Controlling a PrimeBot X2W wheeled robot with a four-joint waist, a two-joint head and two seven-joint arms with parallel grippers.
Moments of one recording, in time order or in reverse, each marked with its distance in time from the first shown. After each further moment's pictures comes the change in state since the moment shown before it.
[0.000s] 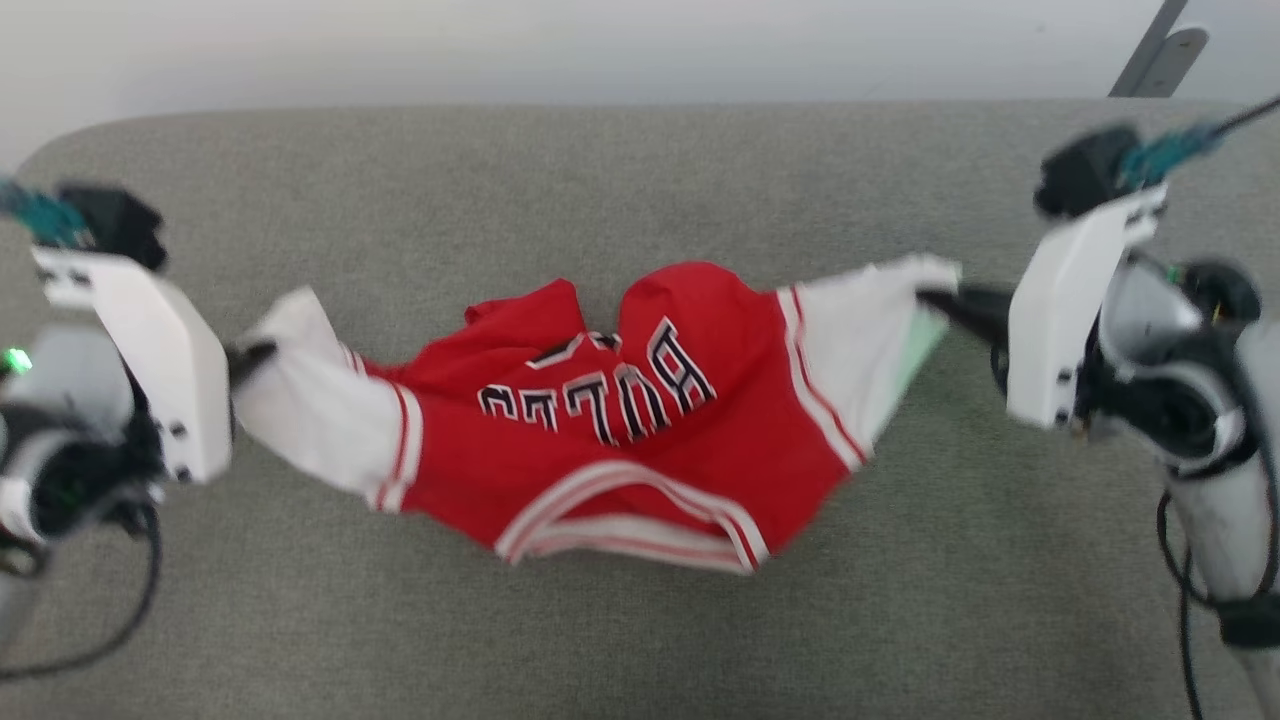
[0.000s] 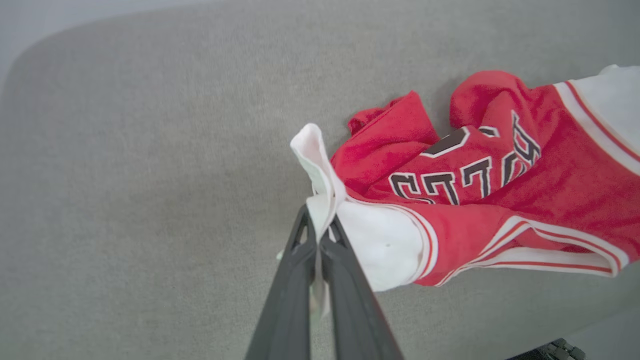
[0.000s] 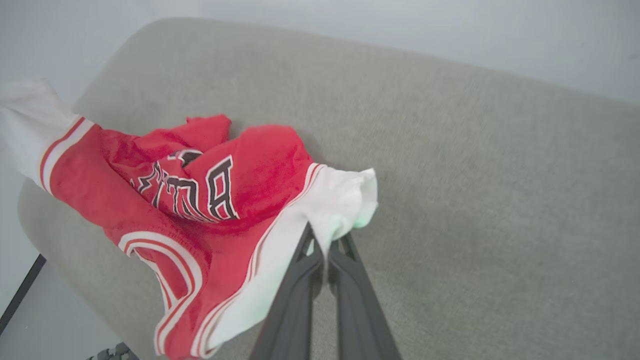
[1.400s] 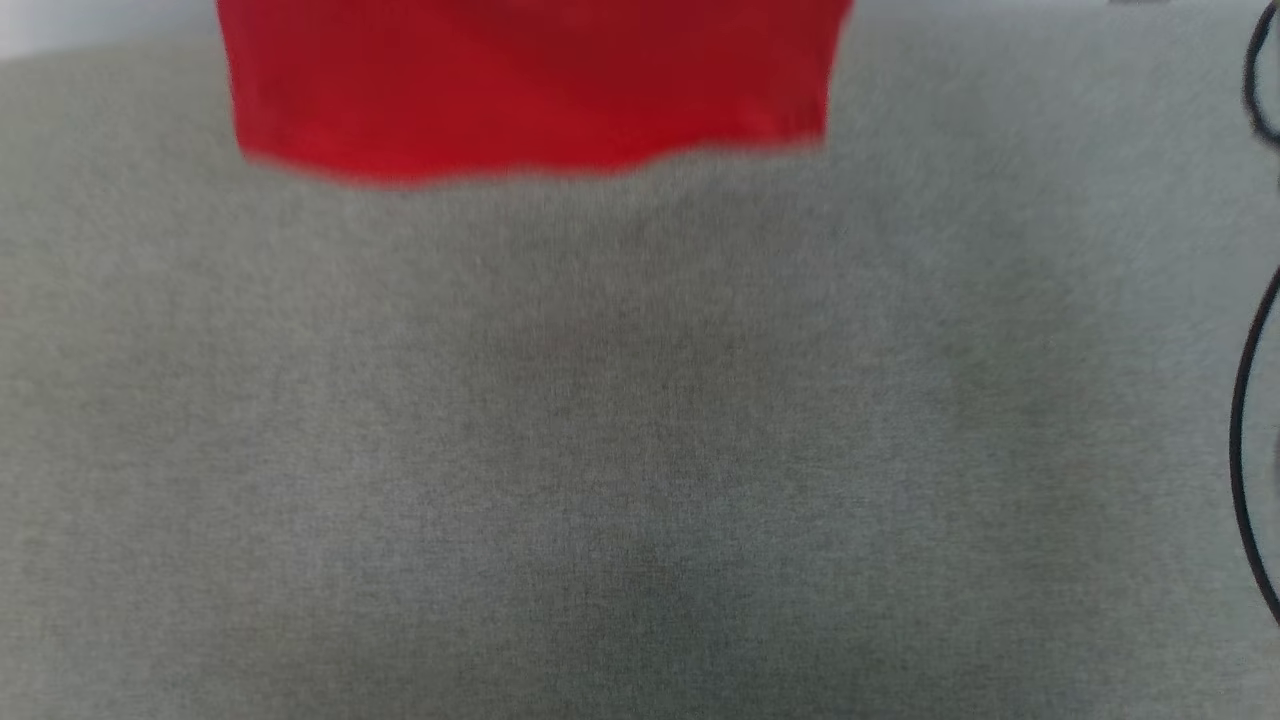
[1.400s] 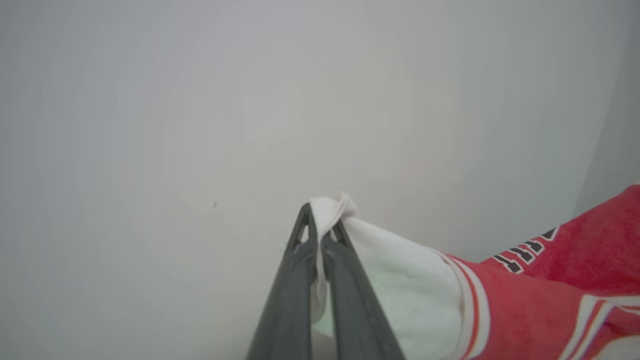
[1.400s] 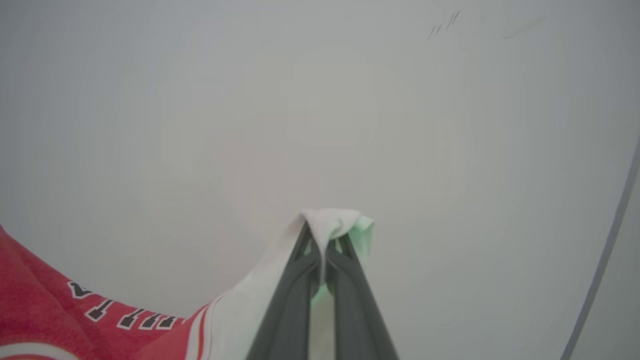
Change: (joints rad) left arm -0.903 -0.215 0.000 0.494 0.315 -0.220 -0.388; right arm -0.780 0.187 -0.111 0.445 -0.400 0.003 -0.756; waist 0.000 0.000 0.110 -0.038
